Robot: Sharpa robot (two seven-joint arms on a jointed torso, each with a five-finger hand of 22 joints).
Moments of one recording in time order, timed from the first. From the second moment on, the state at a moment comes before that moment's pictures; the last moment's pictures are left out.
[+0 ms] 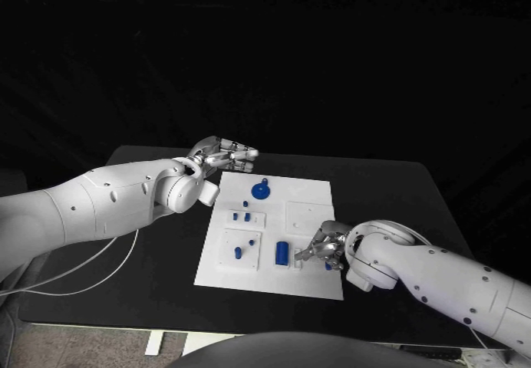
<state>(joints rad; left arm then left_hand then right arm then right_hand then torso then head) 1.20 -0.73 -0.16 1.18 -0.17 -0.18 0.31 1.31 -0.04 -0.08 0.00 0.16 1.00 0.16 0.06 0.06 1.08 0.15 0.07 0.06 1.13 0.14 0.06 0.07 0.03 0.97 0.11 0.11 0.10 0.82 -0.65 0.18 1.48 -1.18 -0.02 -0.60 1.10 -0.09 0.17 -0.05 0.16 1.25 0.04 0.07 0.10 1.38 -0.05 0.95 1.24 1.44 -0.10 1.00 1.01 0.06 1.47 -0.12 0.80 1.31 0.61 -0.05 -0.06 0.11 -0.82</state>
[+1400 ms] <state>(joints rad) 1.20 -0.75 -0.18 1.21 -0.17 -0.17 0.33 1.31 -0.09 -0.09 0.09 0.06 1.00 0.15 0.06 0.06 1.07 0.15 0.07 0.06 1.13 0.14 0.06 0.07 0.03 0.96 0.12 0.11 0.10 0.79 -0.65 0.20 1.37 -1.37 0.09 -0.68 1.10 -0.08 0.23 -0.04 0.11 1.25 0.03 0.07 0.12 1.39 -0.05 0.96 1.24 1.44 -0.10 1.00 1.00 0.06 1.47 -0.12 0.80 1.31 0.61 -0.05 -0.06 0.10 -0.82</state>
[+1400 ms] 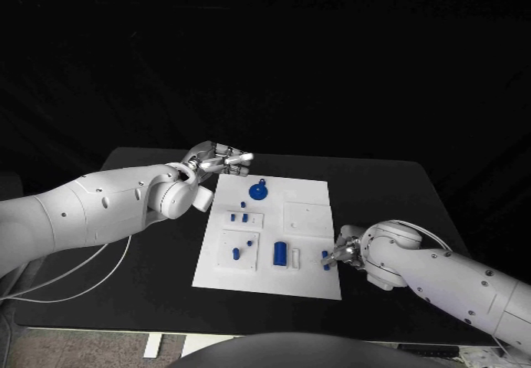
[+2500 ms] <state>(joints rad) 1.20 -0.75 -0.18 1.20 -0.17 -0.17 0.32 1.31 -0.09 -0.09 0.10 0.06 1.00 0.15 0.06 0.06 1.07 0.15 0.07 0.06 1.13 0.14 0.06 0.07 0.03 0.96 0.12 0.11 0.09 0.82 -0.56 0.14 1.26 -1.45 0.08 -0.60 1.15 -0.12 0.35 -0.13 0.44 1.18 0.06 0.07 0.91 1.33 -0.02 0.92 1.19 1.43 -0.08 0.96 1.00 0.06 1.46 -0.10 0.74 1.31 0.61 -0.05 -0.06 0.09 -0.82</state>
